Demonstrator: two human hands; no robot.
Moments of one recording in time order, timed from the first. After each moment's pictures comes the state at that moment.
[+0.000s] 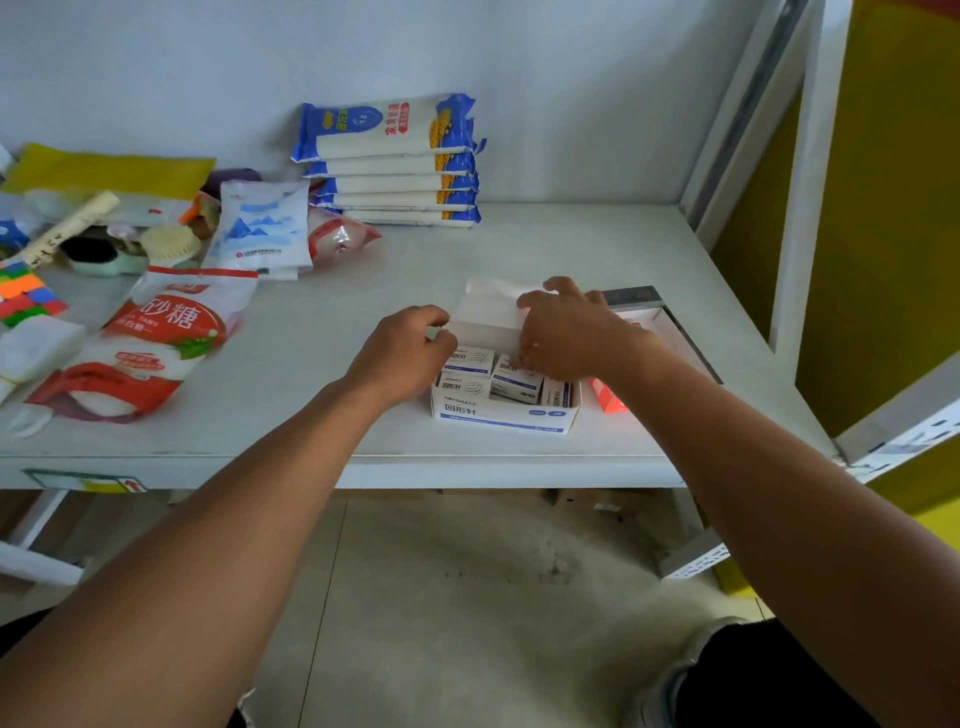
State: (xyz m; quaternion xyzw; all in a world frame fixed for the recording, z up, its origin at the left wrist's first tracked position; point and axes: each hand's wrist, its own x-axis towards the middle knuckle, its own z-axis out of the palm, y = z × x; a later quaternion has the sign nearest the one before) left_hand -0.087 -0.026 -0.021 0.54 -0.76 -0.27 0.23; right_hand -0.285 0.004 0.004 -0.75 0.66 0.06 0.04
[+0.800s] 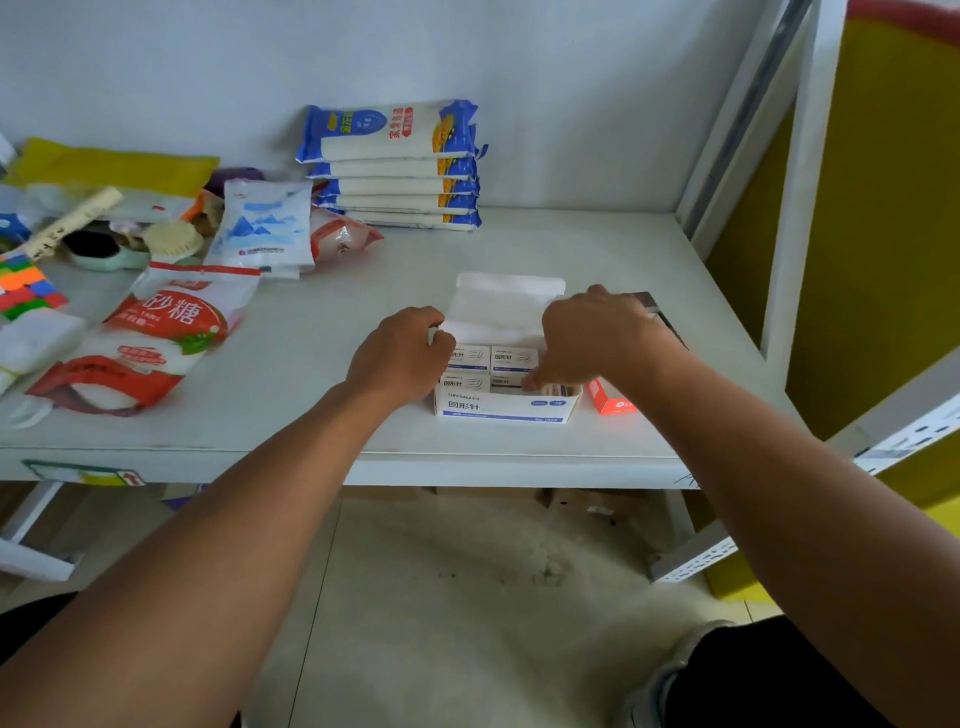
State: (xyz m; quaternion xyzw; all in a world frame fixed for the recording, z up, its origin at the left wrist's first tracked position) left_hand -0.088 -0.017 -0.019 0.57 -0.76 -0.21 0.22; right_hand -0.275 0.032 0.042 -0.69 0.71 0.12 0.01
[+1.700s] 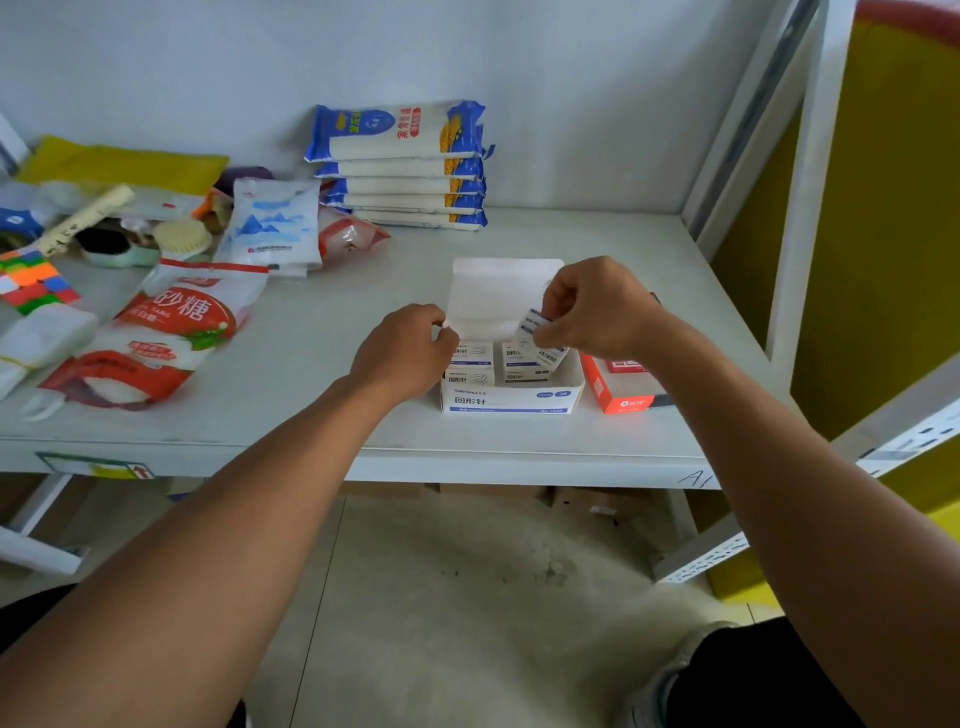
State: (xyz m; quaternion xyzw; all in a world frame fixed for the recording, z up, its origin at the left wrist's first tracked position) left_hand -0.086 -0.018 -0.018 0.57 -0.77 -0.21 0.21; right_hand -0.290 0.031 0.048 -0.65 0.70 -0.22 0.22
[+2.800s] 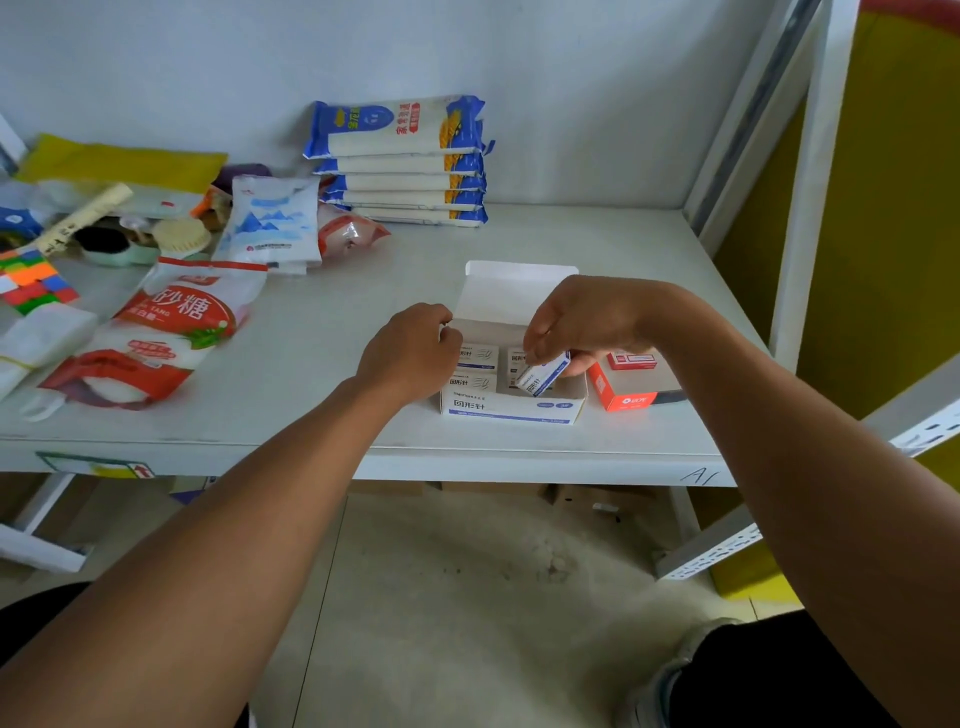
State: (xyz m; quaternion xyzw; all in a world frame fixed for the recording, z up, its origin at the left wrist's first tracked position) left_hand -0.090 -0.016 -0.020 0.57 -0.77 -0.19 0.20; right_hand -0.289 0.021 0.057 -0.62 0.65 -0.06 0.43
